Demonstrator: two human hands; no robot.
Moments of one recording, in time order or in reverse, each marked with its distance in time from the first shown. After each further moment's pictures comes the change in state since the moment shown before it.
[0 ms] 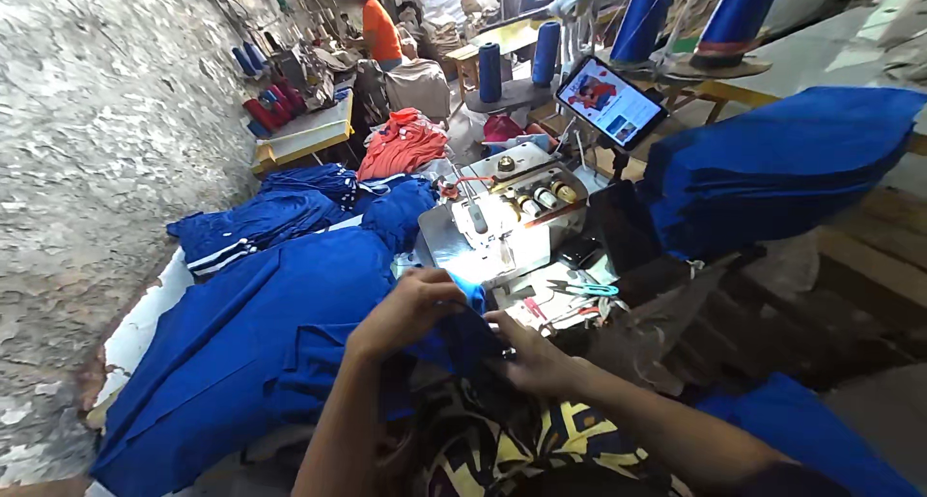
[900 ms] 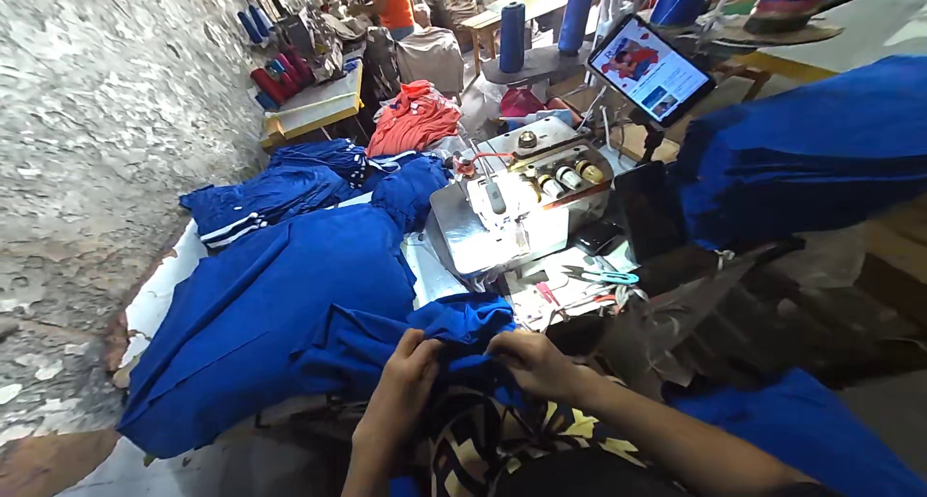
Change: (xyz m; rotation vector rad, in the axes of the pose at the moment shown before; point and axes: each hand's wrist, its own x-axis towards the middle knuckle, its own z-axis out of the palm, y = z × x) left_hand -0.113 0.017 0.081 0.208 0.328 -0.276; right_hand -0.022 0.034 0.031 -0.102 0.037 -0.213
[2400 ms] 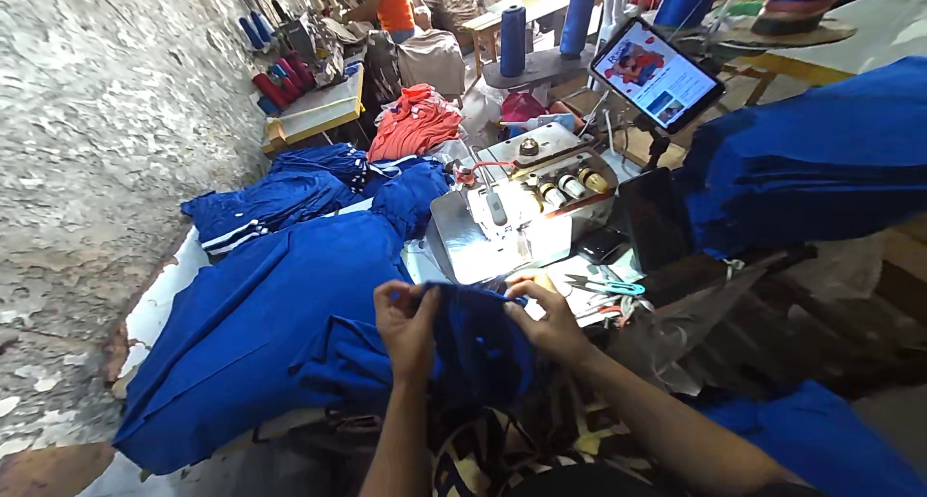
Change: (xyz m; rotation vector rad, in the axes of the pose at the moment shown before) left_hand 0.085 0.013 0.027 -0.856 0.607 -0.337; right_hand 0.046 0.011 -0.031 0.045 0.330 0.355
